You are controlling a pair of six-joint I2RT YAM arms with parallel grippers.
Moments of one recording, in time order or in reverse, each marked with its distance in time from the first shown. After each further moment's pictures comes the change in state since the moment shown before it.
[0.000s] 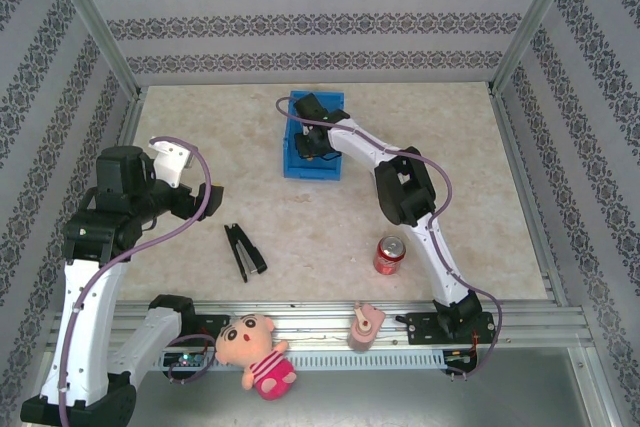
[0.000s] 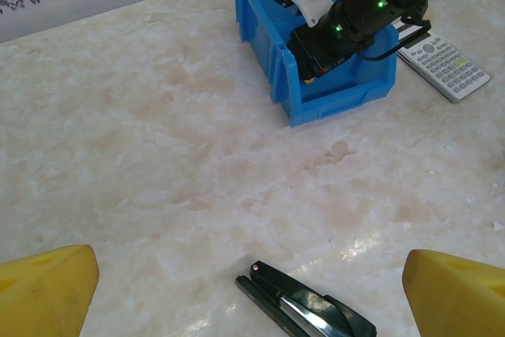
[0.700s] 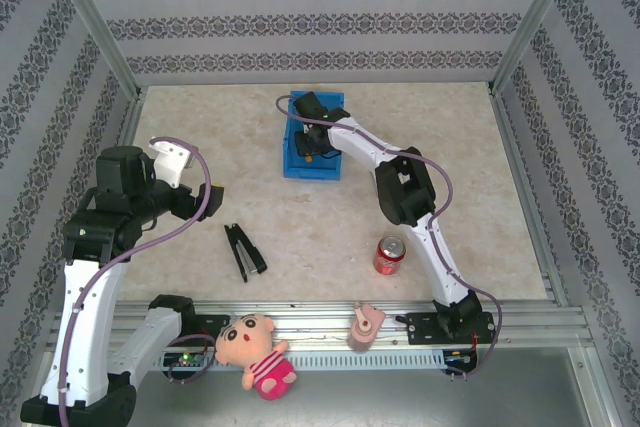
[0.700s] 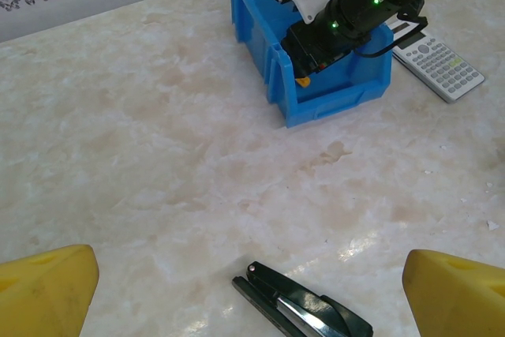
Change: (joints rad) left arm 0.000 0.001 0.000 0.000 0.010 0.000; right arm 0.000 -0.005 0.018 -0.023 0.032 -0.002
